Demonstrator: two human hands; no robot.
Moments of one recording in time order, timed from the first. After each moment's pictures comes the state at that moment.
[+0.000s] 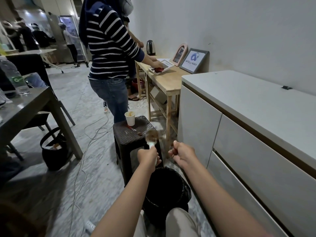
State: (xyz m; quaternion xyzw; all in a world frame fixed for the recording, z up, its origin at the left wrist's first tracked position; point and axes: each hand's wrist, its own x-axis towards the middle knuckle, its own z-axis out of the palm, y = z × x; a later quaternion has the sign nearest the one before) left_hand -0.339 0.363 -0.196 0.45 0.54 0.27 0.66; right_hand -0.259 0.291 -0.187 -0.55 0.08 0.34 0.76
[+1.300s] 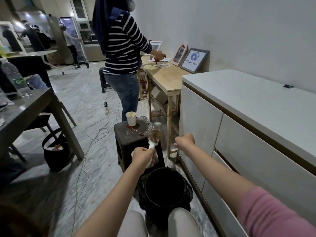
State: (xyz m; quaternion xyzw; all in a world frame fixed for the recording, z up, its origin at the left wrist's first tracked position) left_hand -0.367 0.380 -0.191 0.61 0.49 0.19 0.59; right_hand -0.203 0.319 -0.203 -0.81 -0.08 0.25 0.52
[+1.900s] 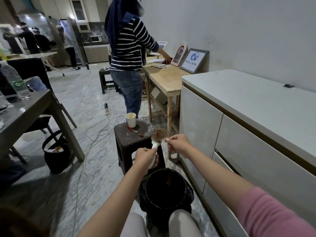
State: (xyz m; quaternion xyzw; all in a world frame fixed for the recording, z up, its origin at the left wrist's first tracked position) left_hand -0.357 0.370 -0.183 0.57 0.48 0.19 0.64; right_hand -0.211 0.319 -0.202 -0.73 -0.22 0.34 0.55
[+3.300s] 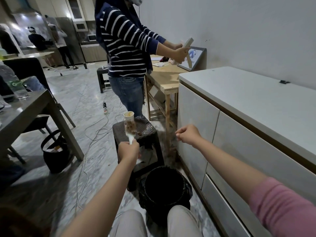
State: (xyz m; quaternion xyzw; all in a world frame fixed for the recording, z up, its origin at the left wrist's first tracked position) left_hand -0.367 0.408 -0.188 0.55 0.57 0.33 0.52; right_hand -0.180 0.287 -0.178 -0.82 -0.26 0.21 0.47
